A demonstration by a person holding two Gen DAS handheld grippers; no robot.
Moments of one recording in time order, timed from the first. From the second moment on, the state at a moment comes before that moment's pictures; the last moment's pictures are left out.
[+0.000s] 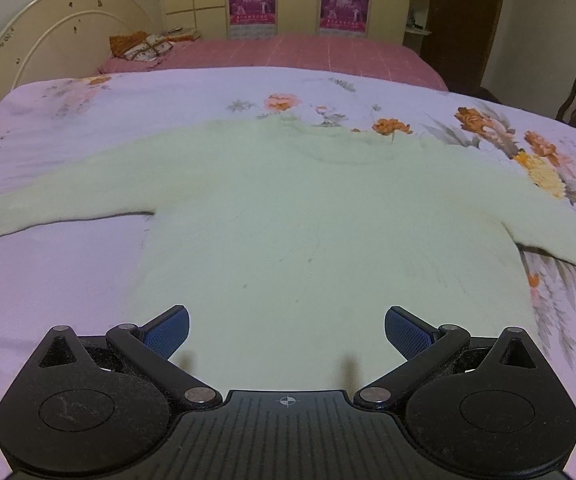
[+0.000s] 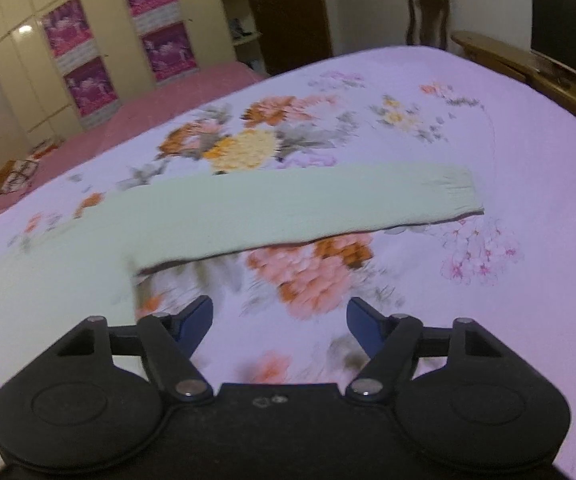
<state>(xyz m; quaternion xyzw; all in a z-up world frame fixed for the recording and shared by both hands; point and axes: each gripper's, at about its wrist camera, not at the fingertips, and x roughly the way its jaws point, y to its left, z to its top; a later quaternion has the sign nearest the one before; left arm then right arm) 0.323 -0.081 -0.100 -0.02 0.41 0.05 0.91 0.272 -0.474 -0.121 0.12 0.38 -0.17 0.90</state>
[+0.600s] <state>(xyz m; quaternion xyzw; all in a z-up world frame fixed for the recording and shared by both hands) 0.383 -0.083 -0.123 -0.02 0.41 0.06 0.91 0.346 -0.581 -0.163 0.20 0.34 -0.28 0.88</state>
